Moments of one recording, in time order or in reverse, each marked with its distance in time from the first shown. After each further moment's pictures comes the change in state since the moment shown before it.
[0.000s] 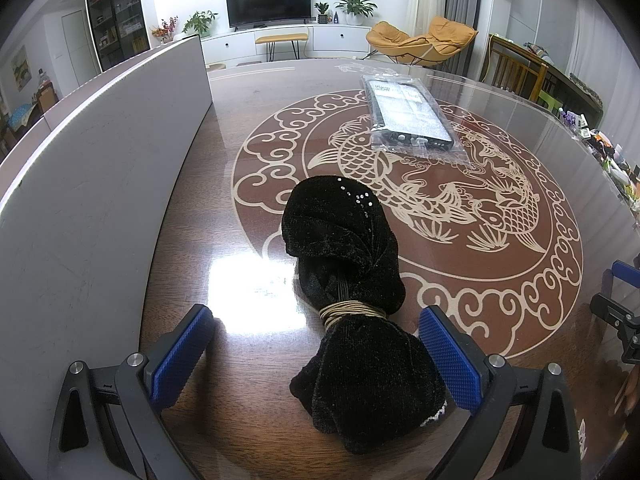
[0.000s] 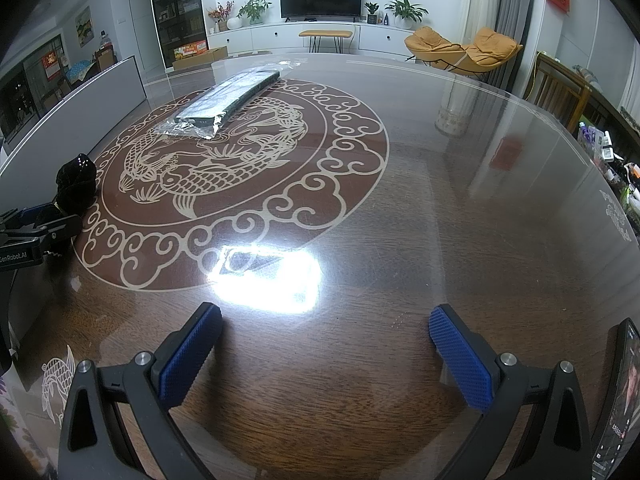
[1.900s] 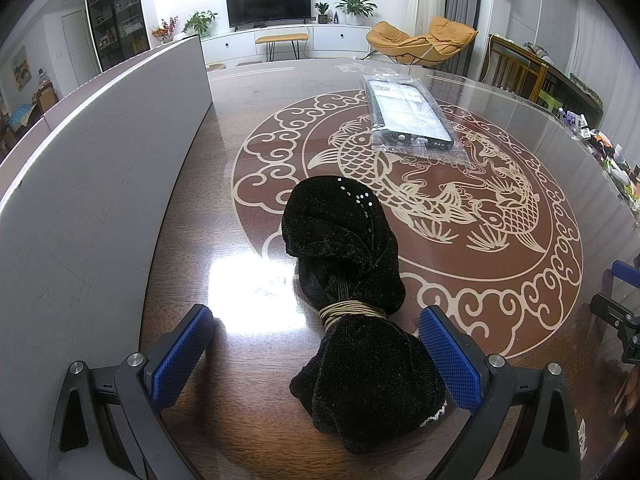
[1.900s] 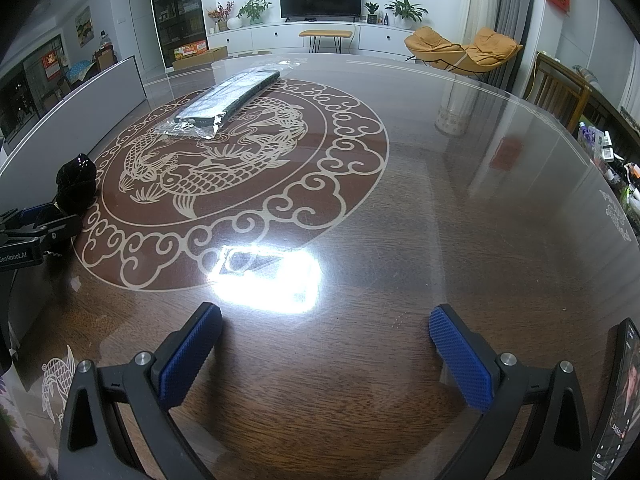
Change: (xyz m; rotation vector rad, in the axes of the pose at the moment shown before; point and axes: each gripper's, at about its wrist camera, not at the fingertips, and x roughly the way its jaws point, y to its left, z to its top) left arm 0.001 -0.001 -0.001 0.002 0.000 -0.001; right arm 0.000 0.000 0.000 0.003 0.000 -0.002
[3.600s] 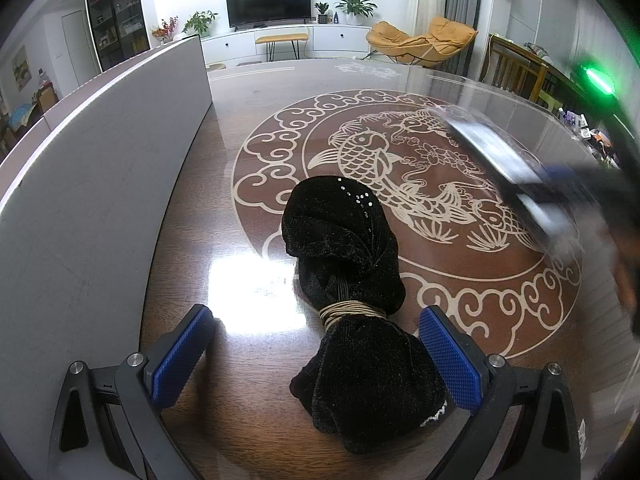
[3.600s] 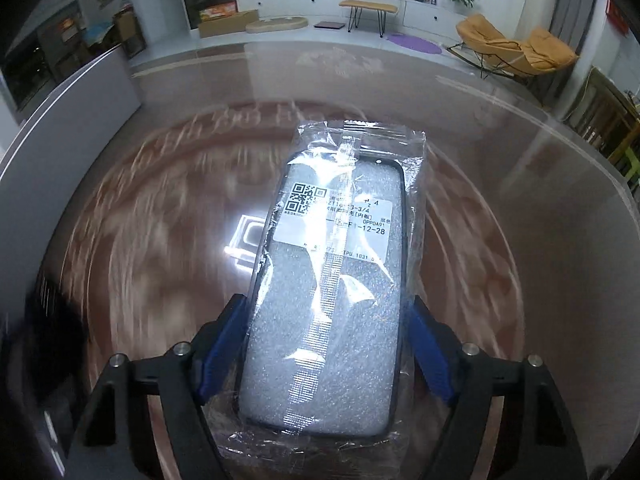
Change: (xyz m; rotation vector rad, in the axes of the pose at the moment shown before) left arm 0.003 -0.002 0.001 0.001 0.000 -0.001; right arm 0.058 0.063 0.104 -0.103 0.121 0.070
